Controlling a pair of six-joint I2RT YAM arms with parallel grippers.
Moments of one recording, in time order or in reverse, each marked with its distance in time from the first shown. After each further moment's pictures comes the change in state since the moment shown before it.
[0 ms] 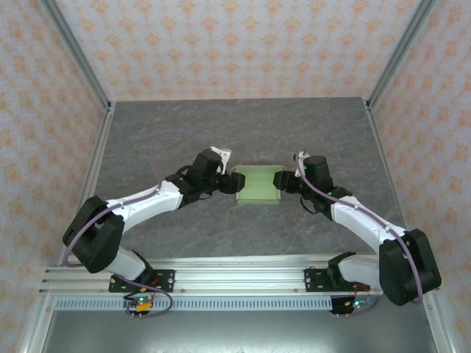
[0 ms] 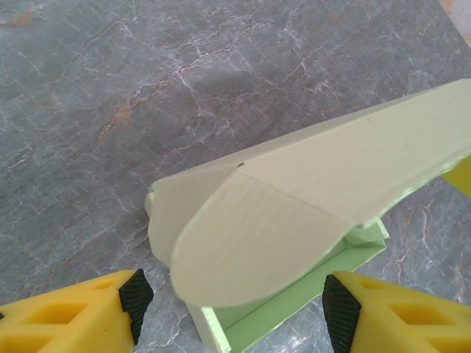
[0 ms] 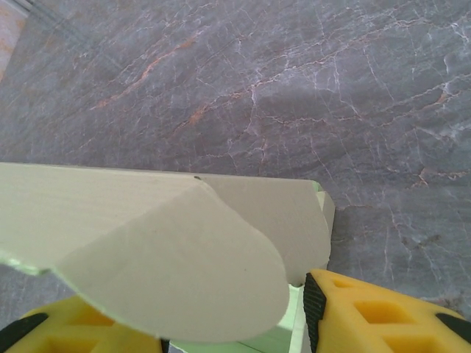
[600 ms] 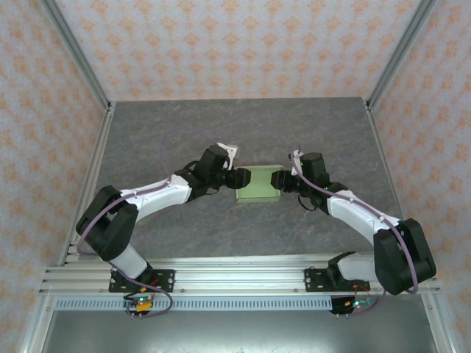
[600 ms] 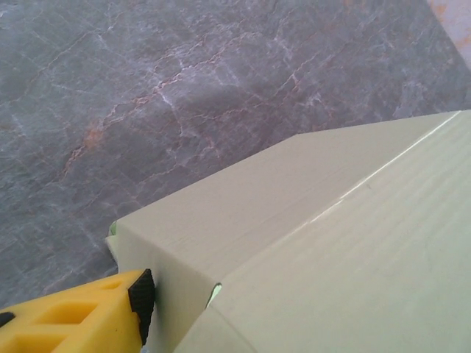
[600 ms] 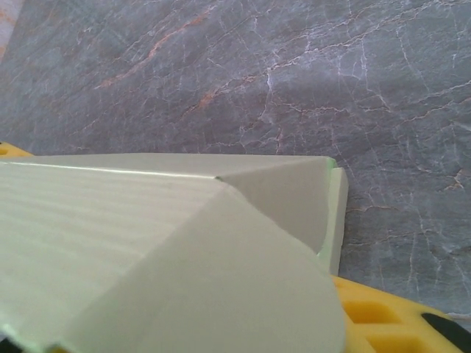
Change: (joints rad) left arm 0.000 0.113 0.071 0.060 0.037 -0.031; right arm 0.000 0.069 0.036 -0.009 -0.061 -0.026
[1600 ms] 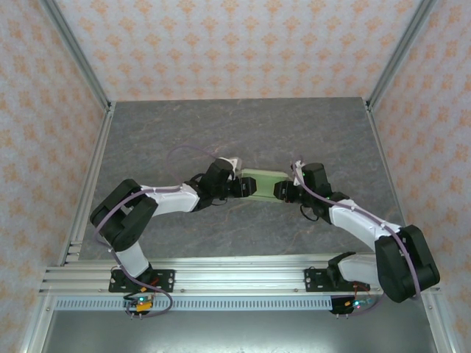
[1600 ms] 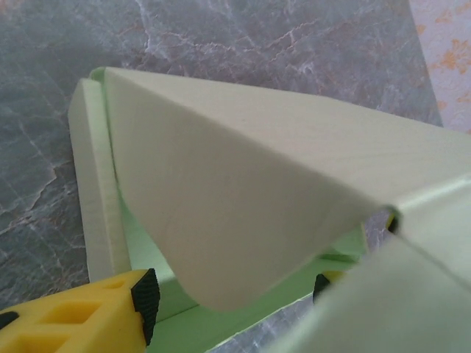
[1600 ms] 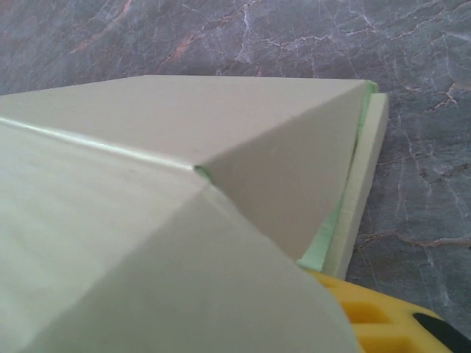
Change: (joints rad) left arm -0.046 0.112 -0.121 0.258 0.063 -0.294; right arm 0.000 -0.060 -0.121 0.018 -0.006 0.029
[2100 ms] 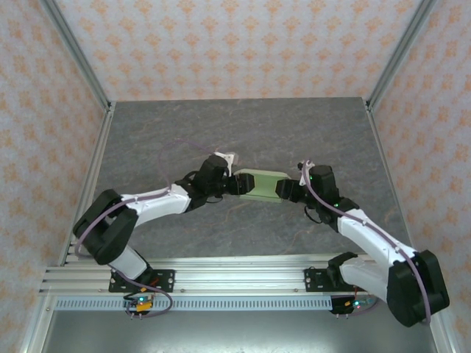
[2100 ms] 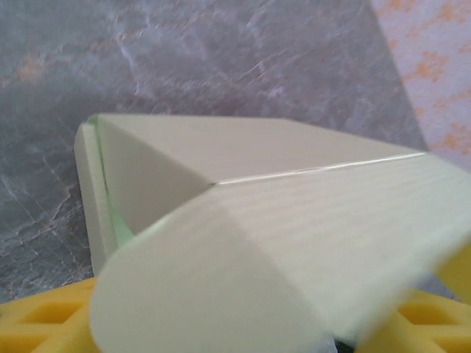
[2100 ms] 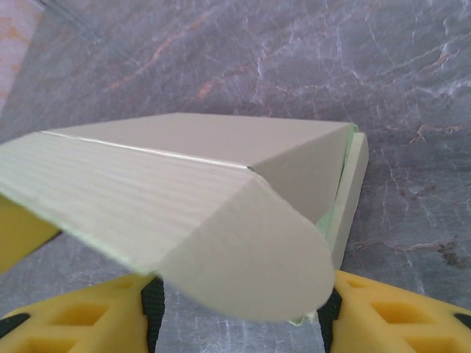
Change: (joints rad) left arm 0.000 -0.167 -0.003 -0.108 -0.037 0.063; right arm 0.000 -0.195 -0.026 -0.052 0.045 0.019
